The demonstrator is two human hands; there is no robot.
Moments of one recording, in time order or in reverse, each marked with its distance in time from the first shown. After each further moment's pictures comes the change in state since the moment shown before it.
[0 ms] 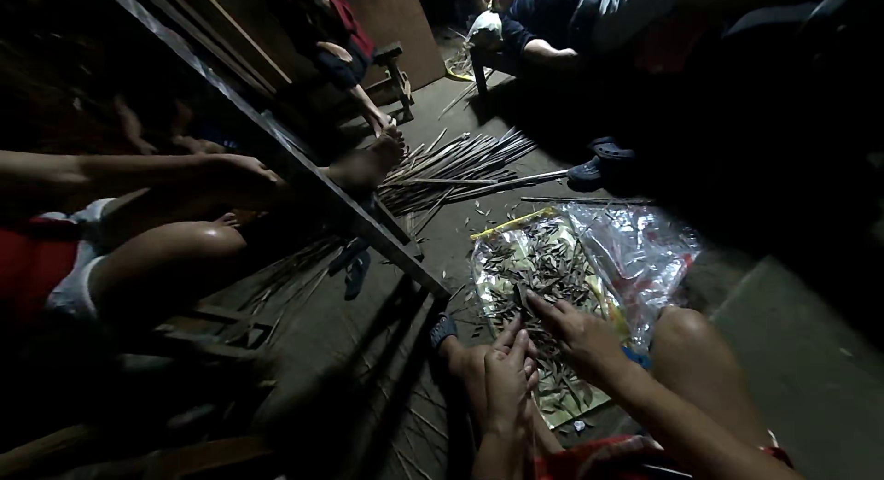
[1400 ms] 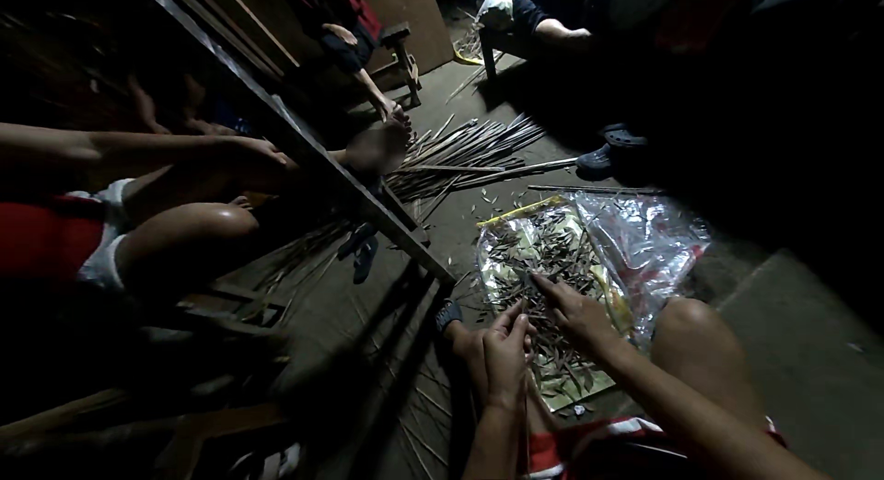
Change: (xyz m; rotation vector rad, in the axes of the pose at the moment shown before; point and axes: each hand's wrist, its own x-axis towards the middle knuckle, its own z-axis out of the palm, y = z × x) left_hand 0.009 -0.006 -0.006 0.219 0.042 0.097; right_hand 0.019 0.005 0.002 0.095 -0.146 0.132
